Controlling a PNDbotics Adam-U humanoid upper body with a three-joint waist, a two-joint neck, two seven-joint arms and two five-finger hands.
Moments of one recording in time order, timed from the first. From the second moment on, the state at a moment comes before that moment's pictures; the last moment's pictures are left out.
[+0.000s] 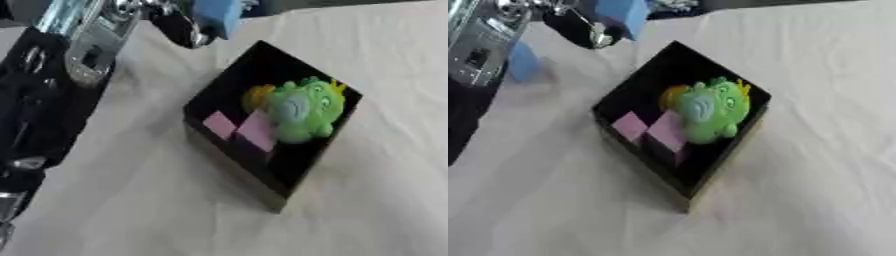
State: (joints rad) left arm -1.11 0.32 -0.34 -1.64 -0.89 0.10 -0.67; right arm -0.28 -0.70 -0.06 -1.99 -0.36 -0.27 -0.19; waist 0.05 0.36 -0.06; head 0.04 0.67
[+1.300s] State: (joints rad) left arm -0.94 0.11 -0.46 -1.59 -1.02 0.18 -0.69; right arm -0.27 -0.70 -0.06 -1.99 -0.37 -0.28 -0.18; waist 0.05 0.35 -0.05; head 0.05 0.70
